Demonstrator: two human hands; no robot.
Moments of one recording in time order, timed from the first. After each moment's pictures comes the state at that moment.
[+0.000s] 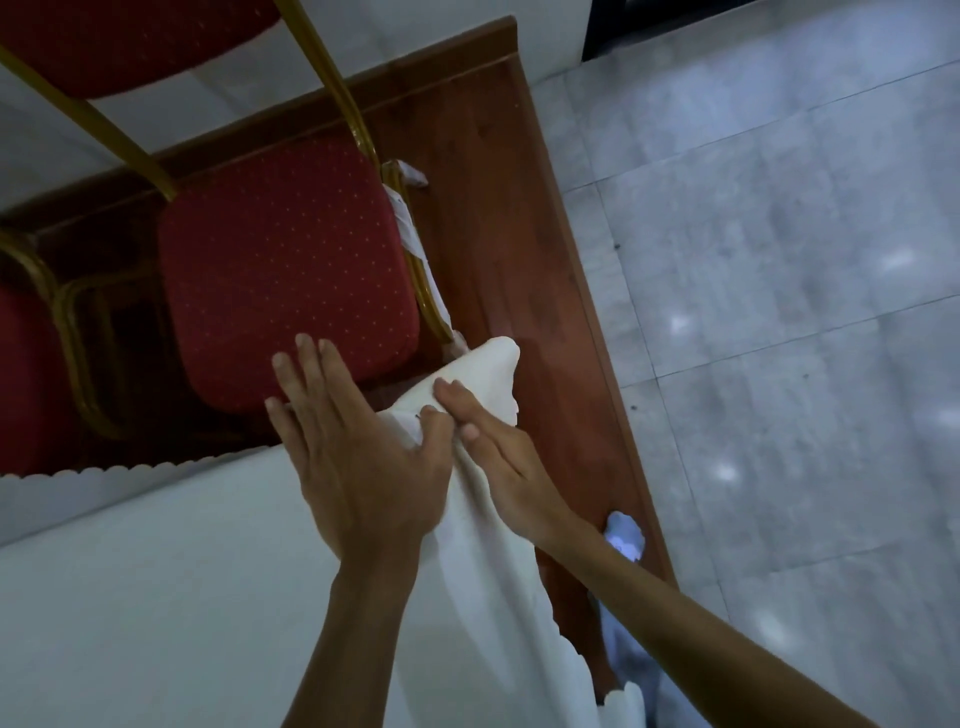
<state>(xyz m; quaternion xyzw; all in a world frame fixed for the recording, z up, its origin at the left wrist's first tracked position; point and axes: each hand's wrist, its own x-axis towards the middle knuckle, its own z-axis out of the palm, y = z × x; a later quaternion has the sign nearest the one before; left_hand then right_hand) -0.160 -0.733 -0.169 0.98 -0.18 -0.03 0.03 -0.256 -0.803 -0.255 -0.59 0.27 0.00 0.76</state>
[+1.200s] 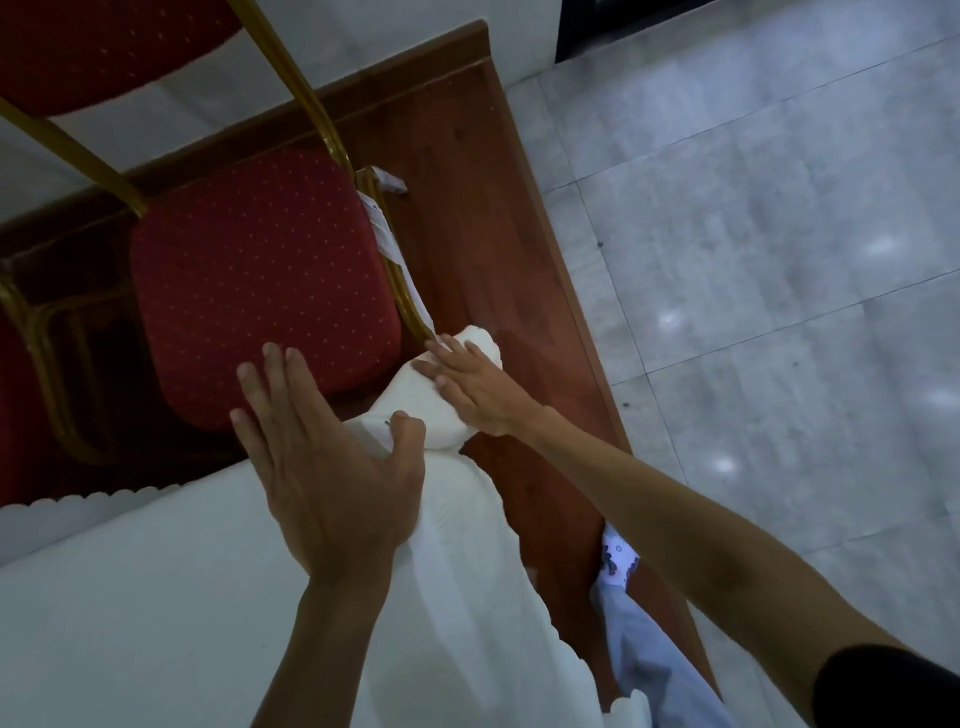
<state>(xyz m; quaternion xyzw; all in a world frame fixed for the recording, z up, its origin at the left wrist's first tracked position) -0.159 -0.734 -0.171 0.98 -0.19 -0.02 0.05 -0.204 -0.862 -0.390 -0.86 0.11 0.13 0.48</state>
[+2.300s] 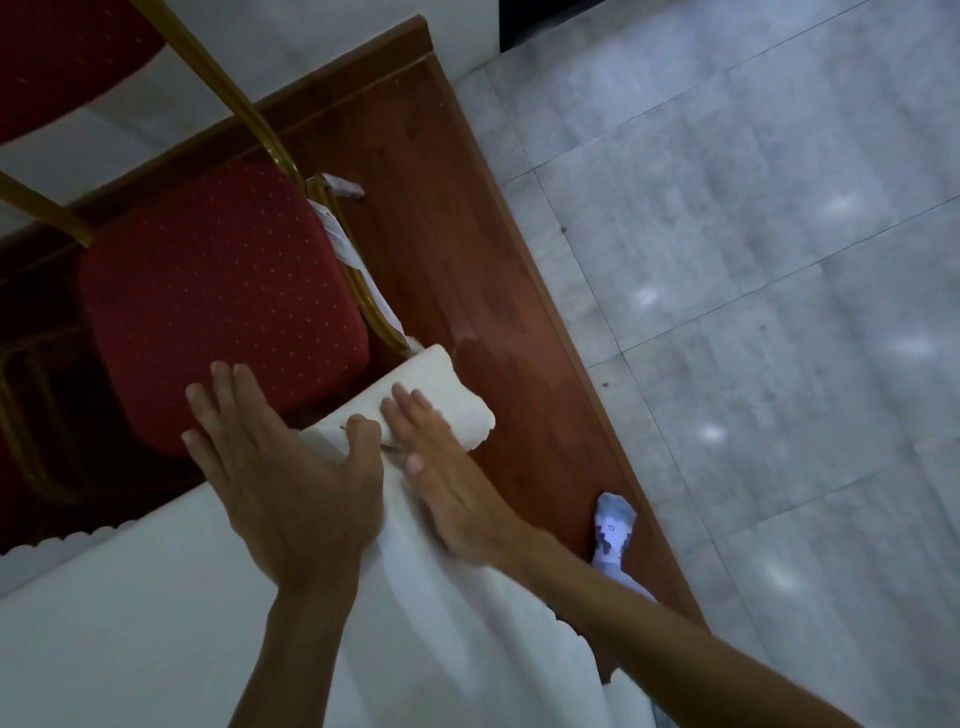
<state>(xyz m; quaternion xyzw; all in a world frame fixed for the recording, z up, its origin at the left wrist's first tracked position) -0.157 -0.730 -0.173 0.98 -0.20 -0.01 0.07 -0.270 -0.781 -0.262 -0.69 0.22 0.00 0.69</state>
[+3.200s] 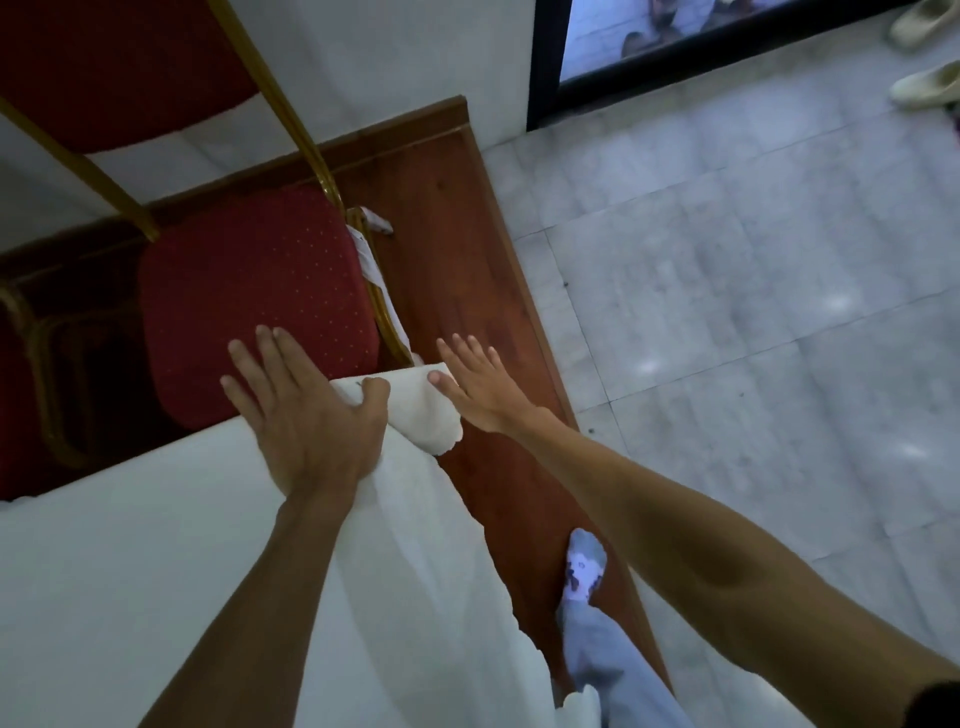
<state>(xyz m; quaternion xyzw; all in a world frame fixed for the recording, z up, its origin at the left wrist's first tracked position) -0.159 -0.731 -0.177 0.98 -0.20 -0.03 -0.03 -0.247 -0.881 -0.333 -0.85 0.22 0.19 0.43</state>
